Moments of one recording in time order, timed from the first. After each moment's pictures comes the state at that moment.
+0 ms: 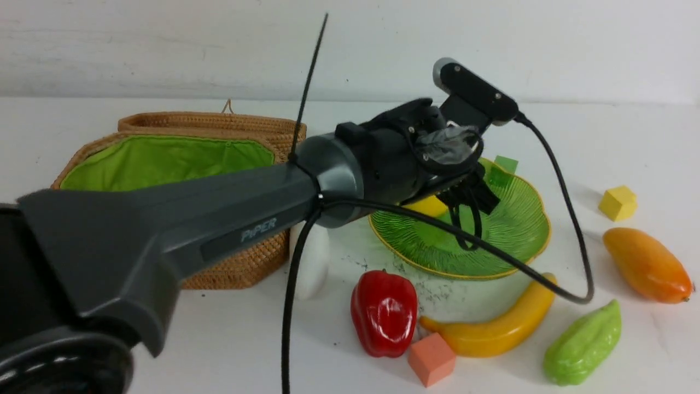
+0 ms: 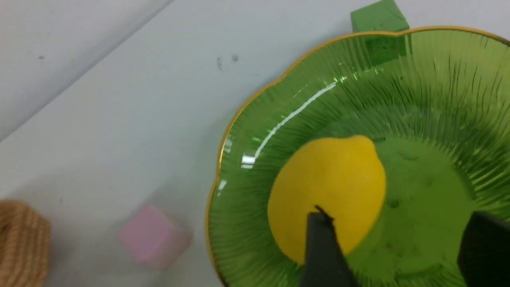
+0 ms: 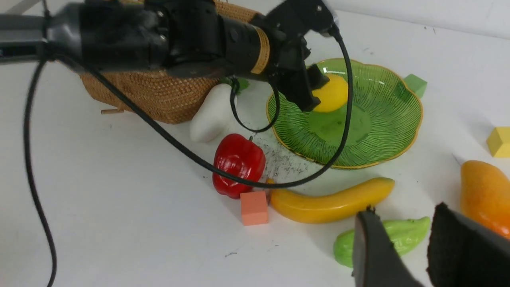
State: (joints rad) right arm 0.43 0.53 -1.14 0.08 1.14 0.00; left arm -0.82 2.07 -1.81 0.63 0.56 -0.50
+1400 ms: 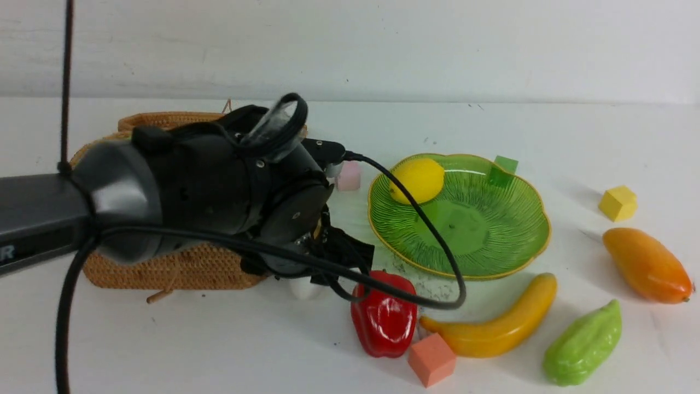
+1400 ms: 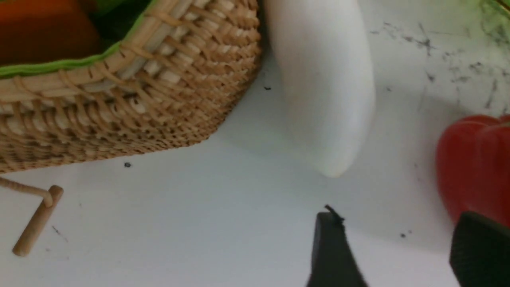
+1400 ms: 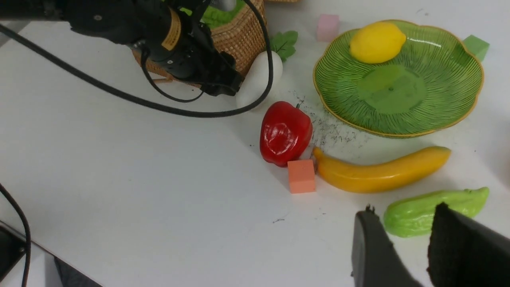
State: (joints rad) right arm 0.43 0.53 -1.14 0.20 1.21 0.00; left arm -0.71 1.72 -1.26 0.39 0.77 -0.82
